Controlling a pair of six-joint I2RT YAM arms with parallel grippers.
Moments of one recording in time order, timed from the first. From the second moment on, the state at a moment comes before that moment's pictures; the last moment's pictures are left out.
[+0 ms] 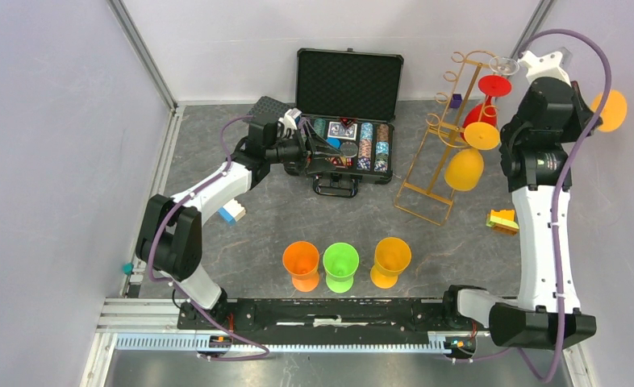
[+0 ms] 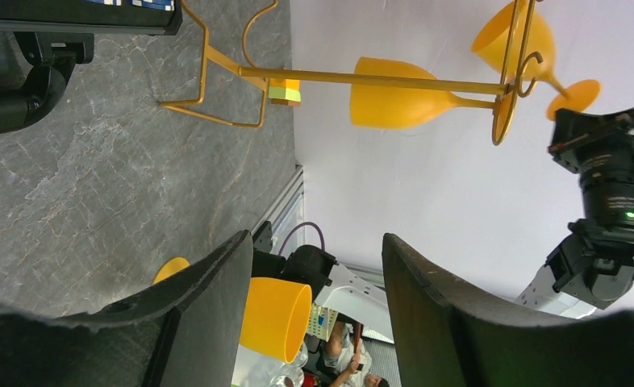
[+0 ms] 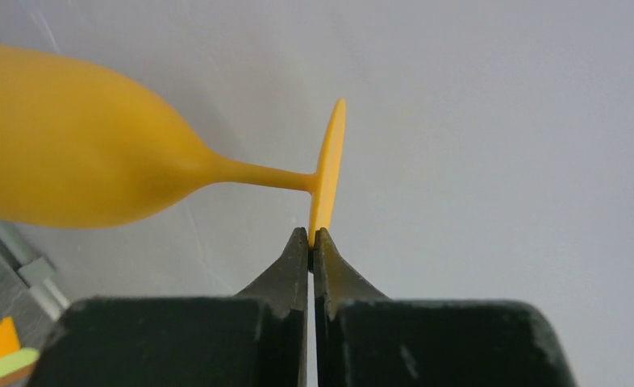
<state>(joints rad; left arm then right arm) -0.42 1.64 1.16 0.11 0.79 -1.18 -0.07 1.18 1.50 -0.40 0.99 -0.85</state>
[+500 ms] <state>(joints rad) -0.42 1.64 1.18 0.08 0.79 -1.17 0.46 1.36 1.74 0.15 0.97 -1.45</state>
